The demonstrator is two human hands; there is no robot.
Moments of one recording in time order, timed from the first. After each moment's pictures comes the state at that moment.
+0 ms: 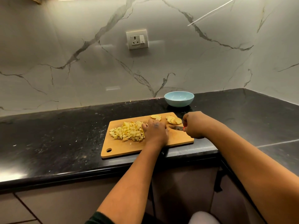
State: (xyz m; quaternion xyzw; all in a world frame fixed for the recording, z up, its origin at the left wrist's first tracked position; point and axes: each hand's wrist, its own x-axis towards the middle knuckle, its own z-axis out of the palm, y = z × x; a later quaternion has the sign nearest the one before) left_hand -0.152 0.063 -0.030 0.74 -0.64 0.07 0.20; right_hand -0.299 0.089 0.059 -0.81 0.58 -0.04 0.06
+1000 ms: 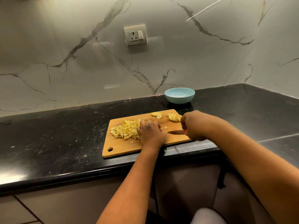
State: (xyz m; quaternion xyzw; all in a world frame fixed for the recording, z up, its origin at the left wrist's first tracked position) left_hand -0.137 0.076 -0.042 0.76 -0.58 0.06 0.30; right_hand -0.288 0.113 0.069 -0.83 0.56 0.04 0.06
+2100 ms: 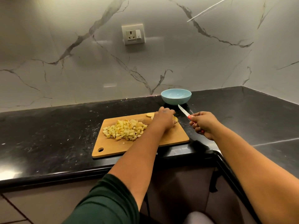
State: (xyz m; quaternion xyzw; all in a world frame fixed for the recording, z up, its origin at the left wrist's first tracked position) left_hand -0.180 0.001 0.001 0.67 -0.74 0.00 0.11; right_hand -0.340 0.026 0.011 -0.47 0.56 -0.41 0.54
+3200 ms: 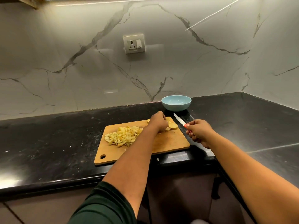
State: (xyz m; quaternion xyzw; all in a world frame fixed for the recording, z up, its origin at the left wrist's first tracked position) left_hand -0.156 0.003 0.010 0.70 -0.62 -0.19 0.28; right_hand -0.329 0.025 0.004 -0.51 0.58 -0.38 0.50
